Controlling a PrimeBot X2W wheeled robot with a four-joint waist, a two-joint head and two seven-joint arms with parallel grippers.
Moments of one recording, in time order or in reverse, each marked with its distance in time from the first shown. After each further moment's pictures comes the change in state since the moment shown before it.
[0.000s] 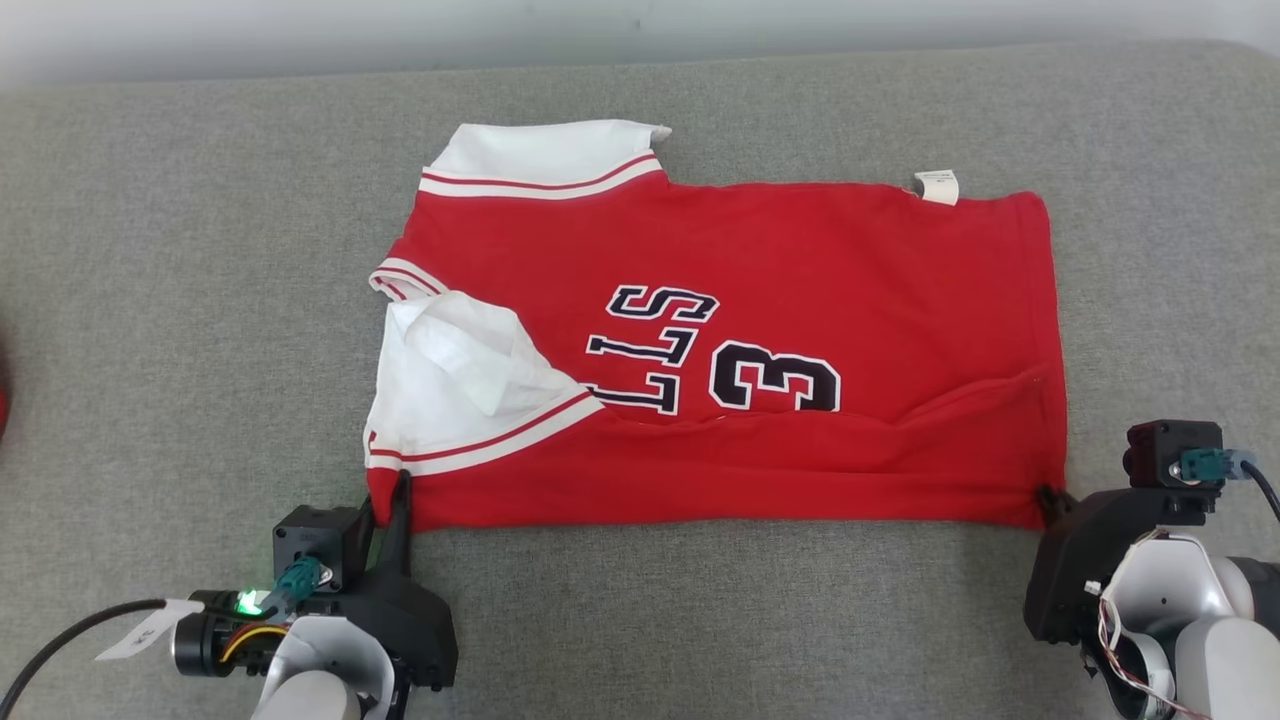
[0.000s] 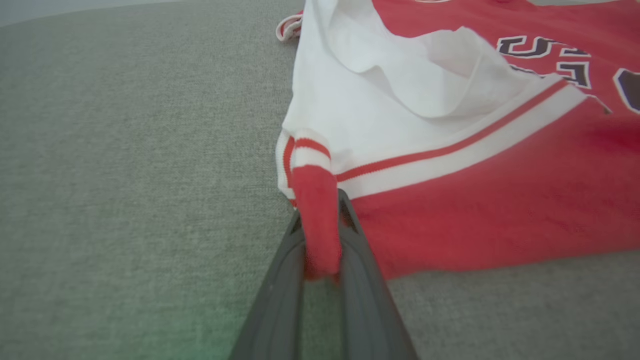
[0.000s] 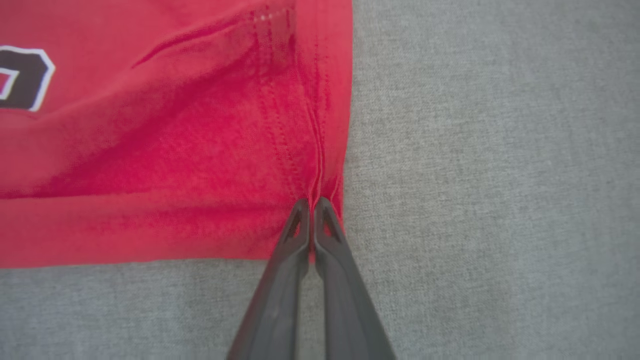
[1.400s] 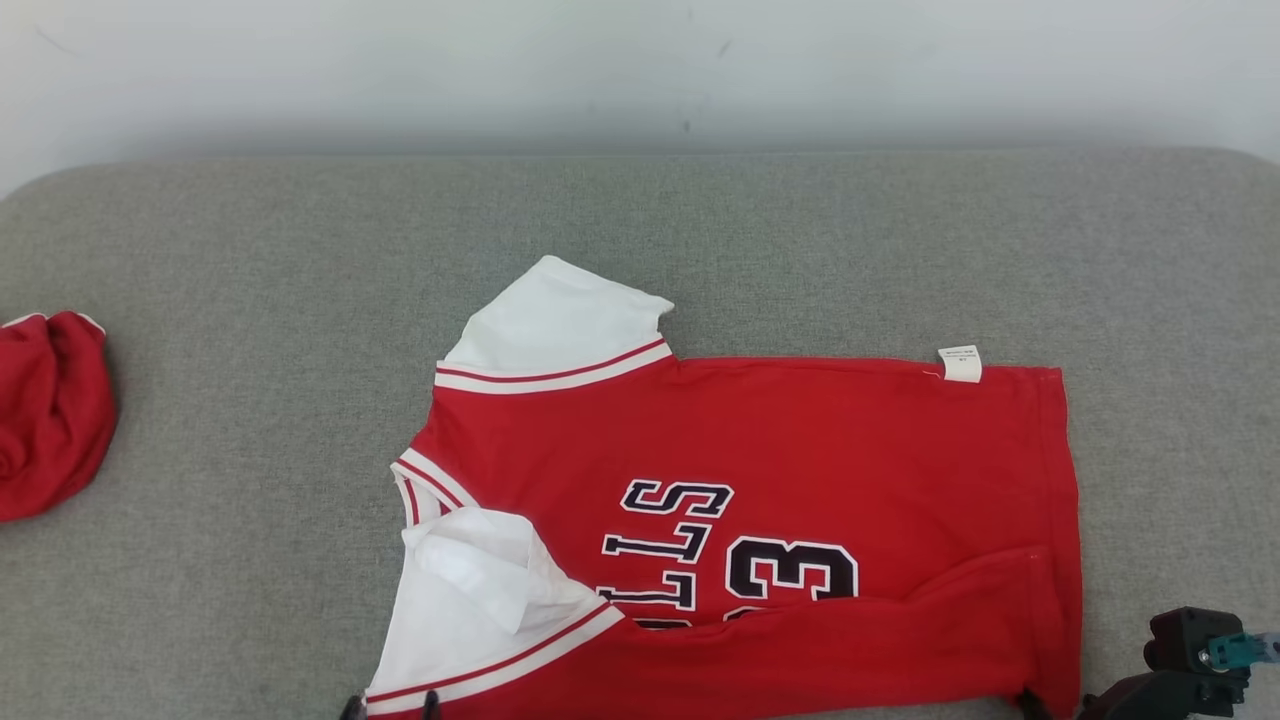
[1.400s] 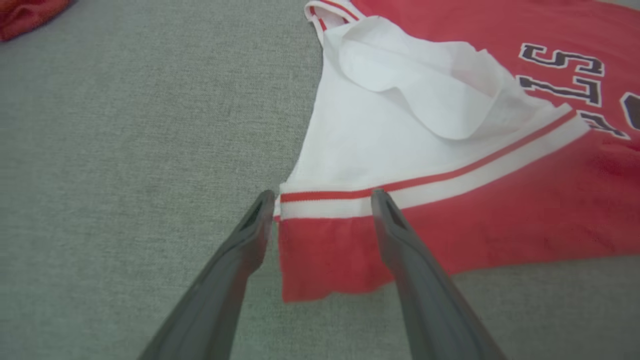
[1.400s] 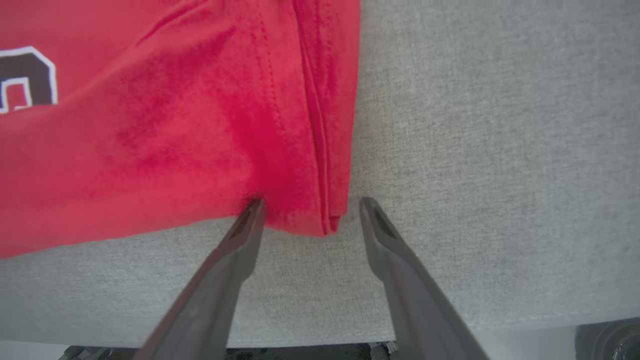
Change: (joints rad) left arm 0.433 0.040 -0.022 -0.309 -0.032 0.123 -0.031; right arm 0.341 0.000 -0.014 -0.148 0.180 0.000 0.117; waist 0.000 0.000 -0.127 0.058
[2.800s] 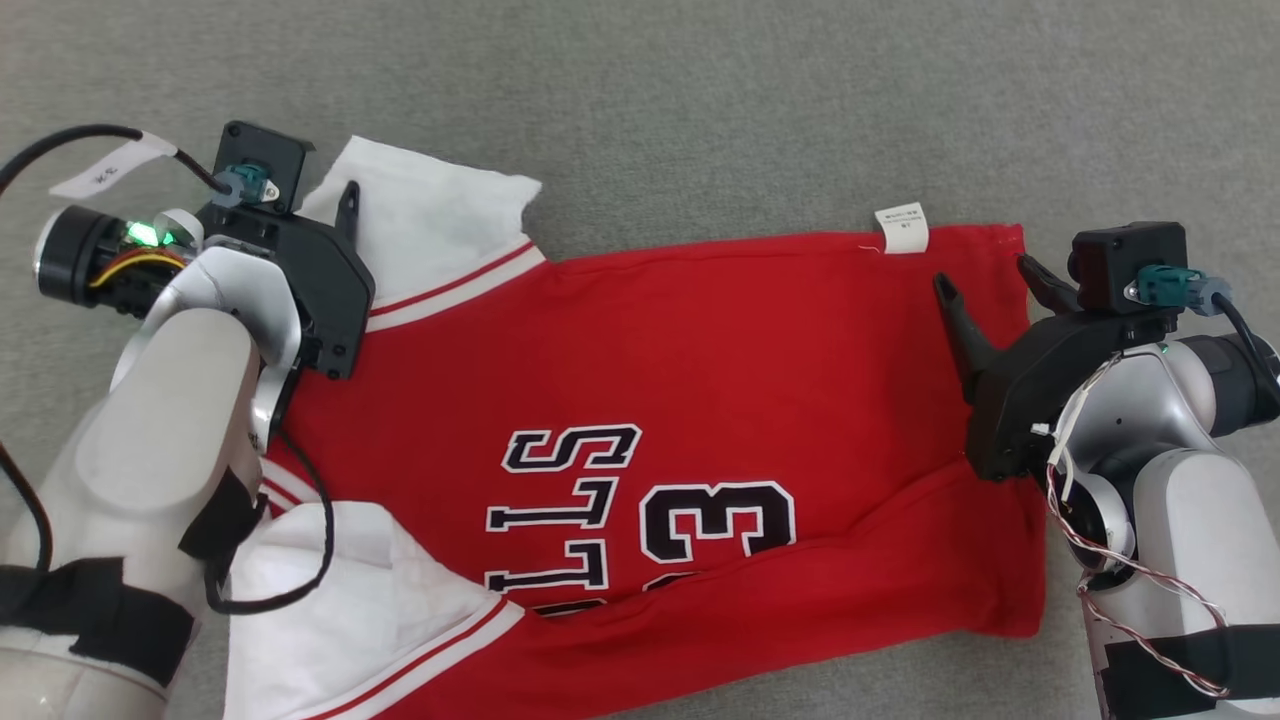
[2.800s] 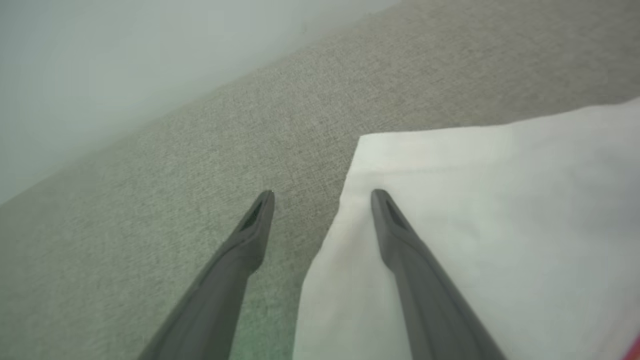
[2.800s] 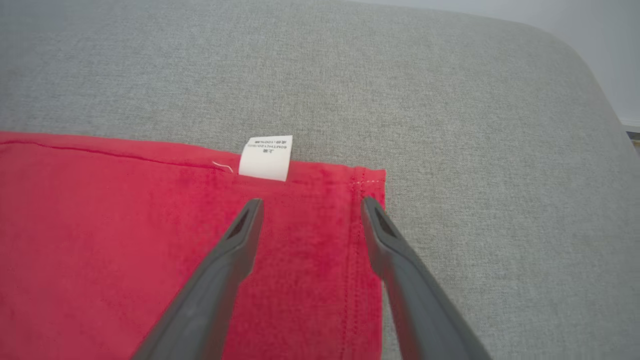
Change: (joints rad) left arm -1.103 0.035 -0.115 0.706 0.108 -0.316 0.217; right arm -0.603 -0.067 0.226 0.102 -0.164 0.000 -0.191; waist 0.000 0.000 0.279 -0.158
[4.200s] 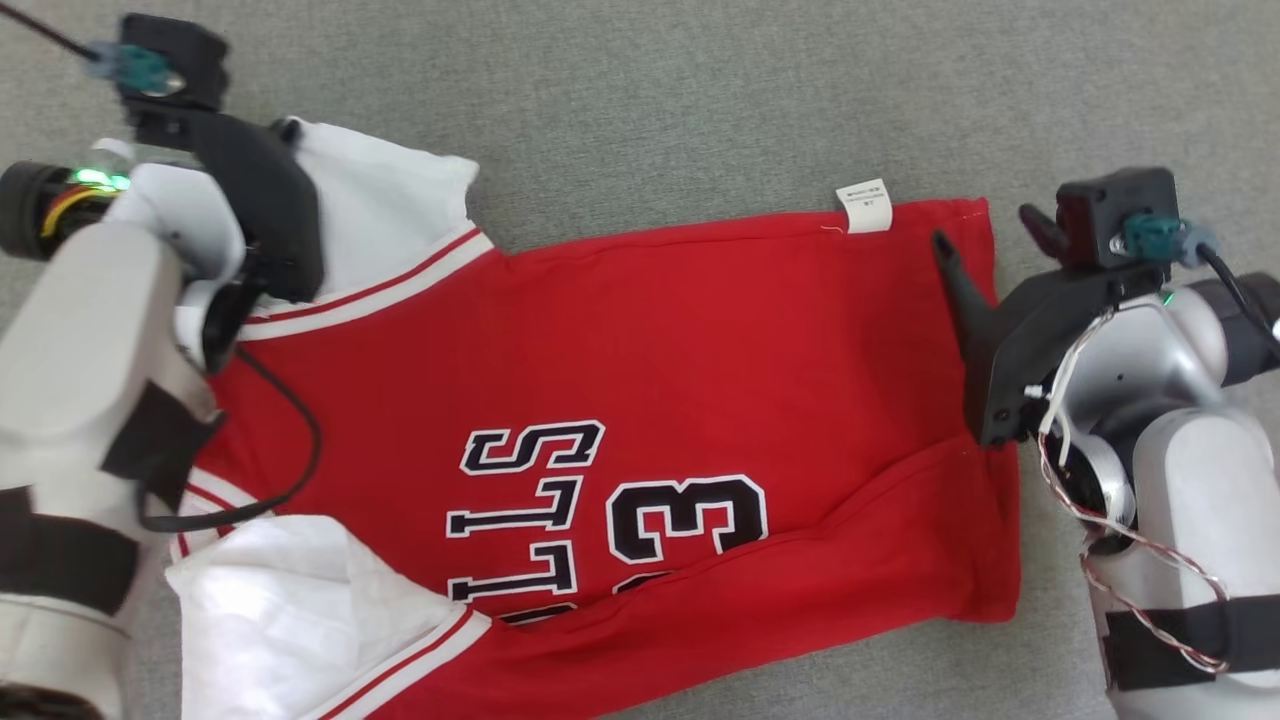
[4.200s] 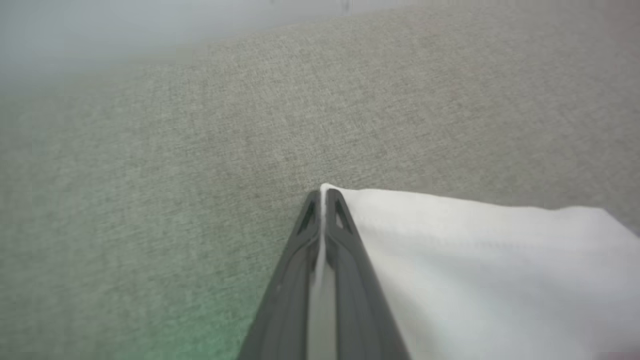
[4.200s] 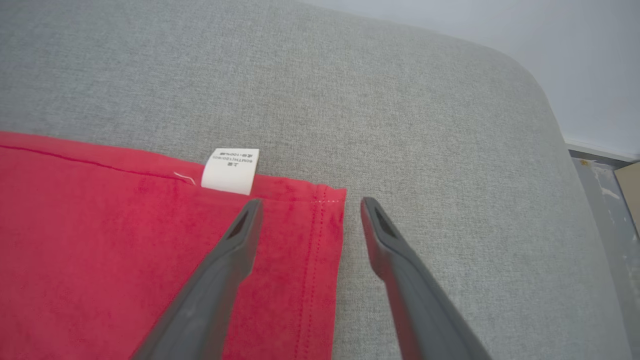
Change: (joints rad) left arm -0.114 -0.007 0.068 0.076 -0.206 -0.081 0.194; right arm -0.060 -0.025 0.050 -0.036 -0.043 0.000 0.051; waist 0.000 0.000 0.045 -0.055
